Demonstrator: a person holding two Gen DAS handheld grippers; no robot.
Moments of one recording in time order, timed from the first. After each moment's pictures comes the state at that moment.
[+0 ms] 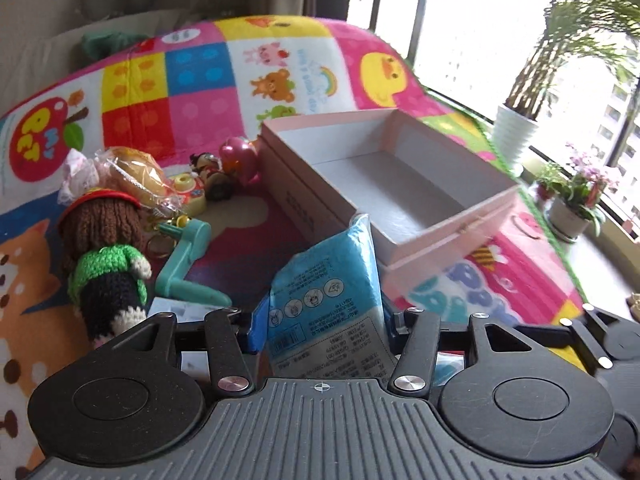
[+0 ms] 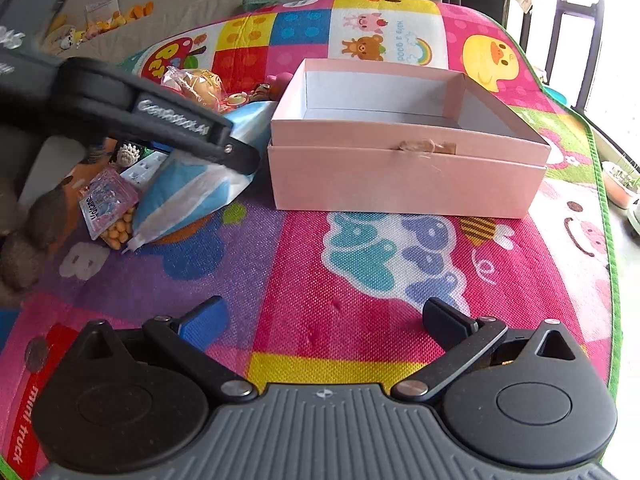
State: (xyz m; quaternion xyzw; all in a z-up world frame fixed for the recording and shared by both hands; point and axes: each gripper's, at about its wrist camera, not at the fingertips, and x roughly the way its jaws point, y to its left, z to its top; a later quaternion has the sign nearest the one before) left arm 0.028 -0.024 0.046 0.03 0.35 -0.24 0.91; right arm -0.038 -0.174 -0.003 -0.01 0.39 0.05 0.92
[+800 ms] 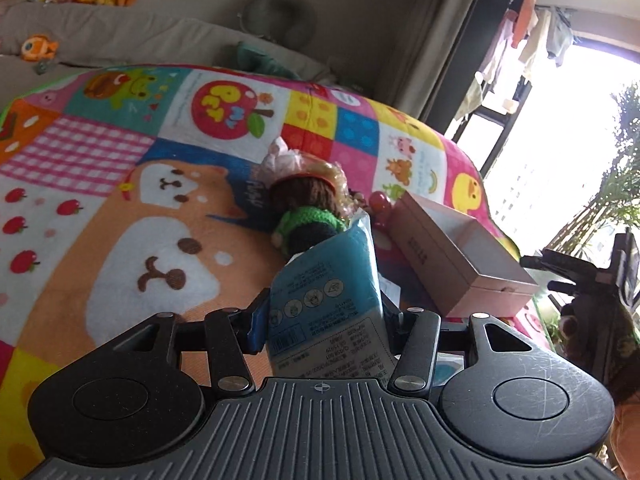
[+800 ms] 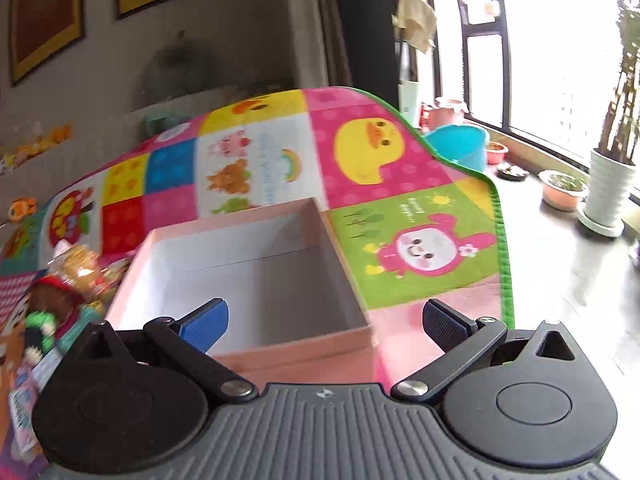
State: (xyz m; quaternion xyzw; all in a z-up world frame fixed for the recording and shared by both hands) left arm -0.053 0.140 0.038 -0.17 0.28 -0.13 0.94; right arm 0.062 -0.306 0.051 0.09 0.28 -0.07 0.95
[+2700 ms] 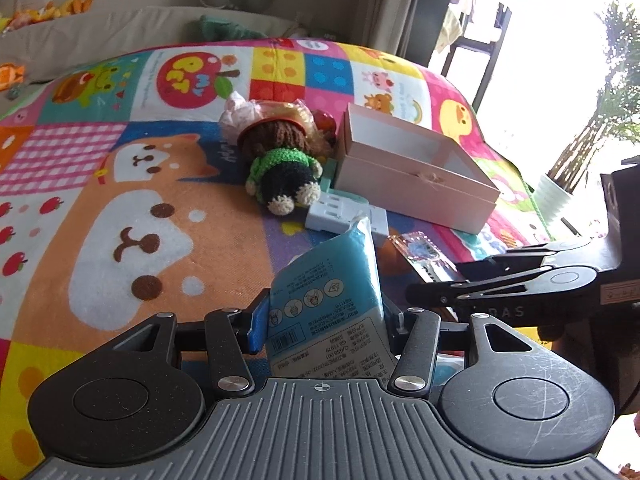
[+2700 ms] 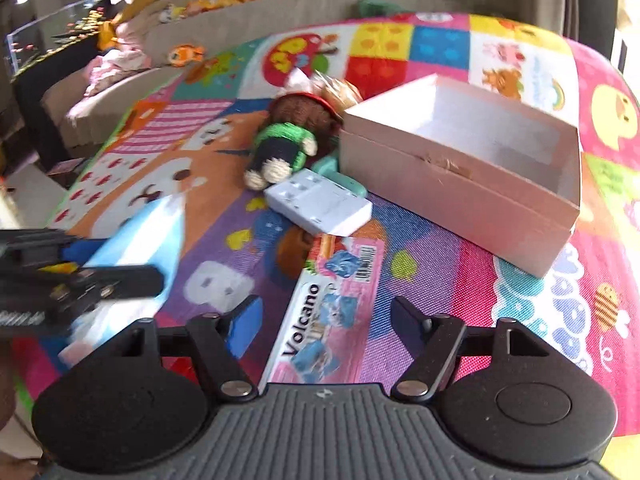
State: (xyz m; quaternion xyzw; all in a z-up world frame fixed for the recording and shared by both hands) left arm -0.066 0.106 0.032 -0.08 0.33 -0.15 0.93; right arm -0.008 -0.099 0.013 -0.05 0.40 0.20 0.89
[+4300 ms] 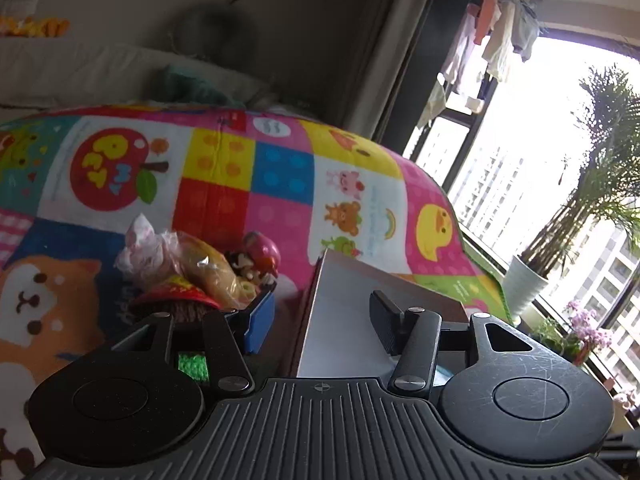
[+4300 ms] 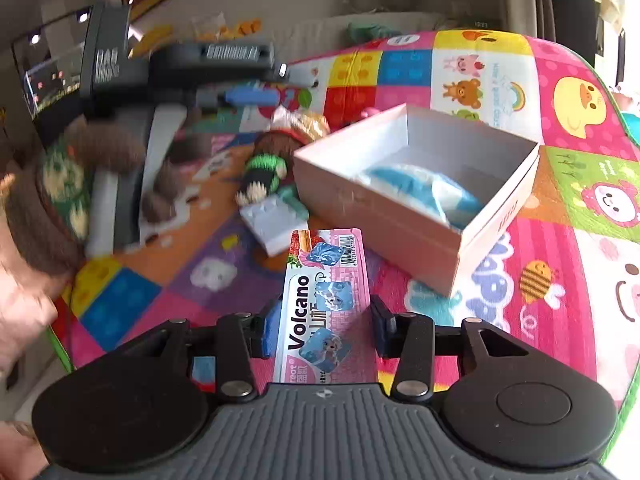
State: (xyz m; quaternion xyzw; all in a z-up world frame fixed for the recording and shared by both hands) left arm 0.088 0.054 0.082 -0.15 0.26 -0.19 0.94; right arm -0.037 -0.196 0.071 0.04 0.35 0.23 0.91
